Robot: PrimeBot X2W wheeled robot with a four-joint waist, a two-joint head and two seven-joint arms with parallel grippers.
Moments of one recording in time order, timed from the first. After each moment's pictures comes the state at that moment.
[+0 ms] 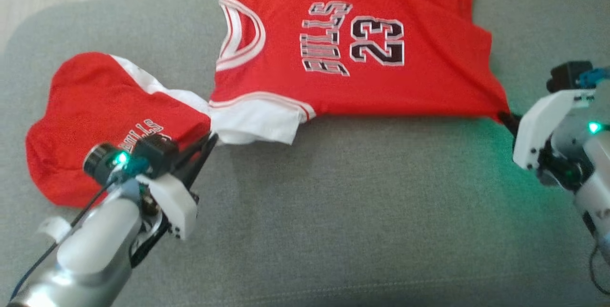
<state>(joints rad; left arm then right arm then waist) -0.55 0.44 -0.86 0.56 -0.49 -0.13 -0.26 -0.71 -0.47 0.61 0.86 0.82 0.13 0.40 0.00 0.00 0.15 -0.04</state>
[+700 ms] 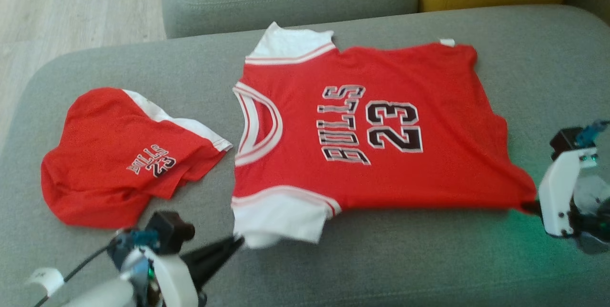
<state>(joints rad) -0.36 0.69 -1.11 0.13 -0.80 -0.13 -0.09 -0.52 -0.67 0.74 0.65 0.95 0.13 0.73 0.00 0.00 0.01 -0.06</state>
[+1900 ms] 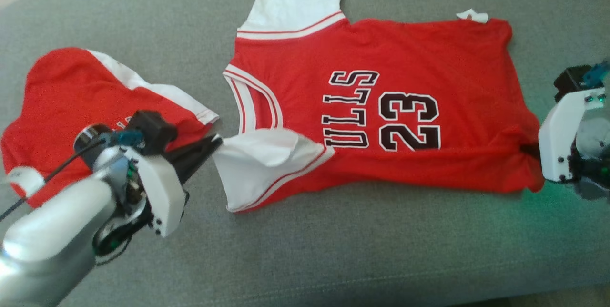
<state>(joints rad) -0.66 0.70 -1.09 0.19 -0.79 -0.12 0.03 -0.55 -0.58 0.41 0.49 0.72 0.13 0.98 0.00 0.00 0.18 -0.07</state>
